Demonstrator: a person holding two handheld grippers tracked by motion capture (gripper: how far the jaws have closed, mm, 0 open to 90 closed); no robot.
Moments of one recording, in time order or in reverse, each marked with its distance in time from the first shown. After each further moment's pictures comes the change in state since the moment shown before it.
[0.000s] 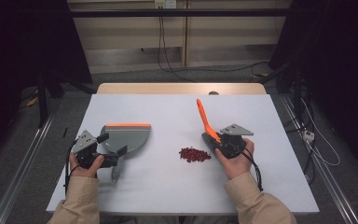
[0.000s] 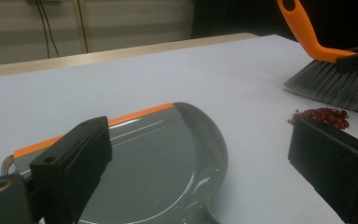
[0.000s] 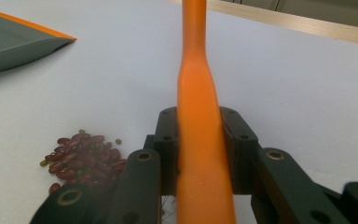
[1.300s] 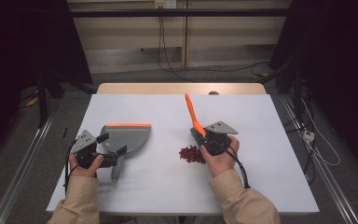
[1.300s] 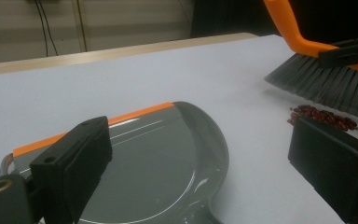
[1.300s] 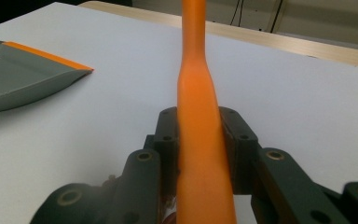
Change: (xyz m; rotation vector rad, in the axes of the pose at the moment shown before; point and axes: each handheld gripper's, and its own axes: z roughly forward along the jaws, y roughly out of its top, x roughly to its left) left arm 0.002 0.000 0.000 0.001 -0.006 -0.003; right arm 0.034 0.016 0.018 -0.072 -0.020 0.011
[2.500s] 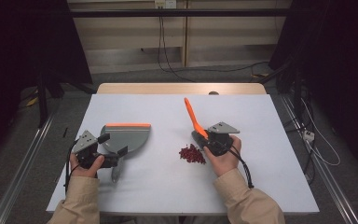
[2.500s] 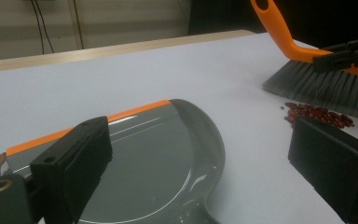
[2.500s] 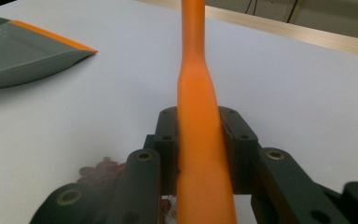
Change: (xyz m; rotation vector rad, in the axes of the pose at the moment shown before) left arm -0.001 -0.001 0.001 0.011 -0.008 0.003; right arm -0.009 -0.007 0.006 0.039 0.056 -0.037
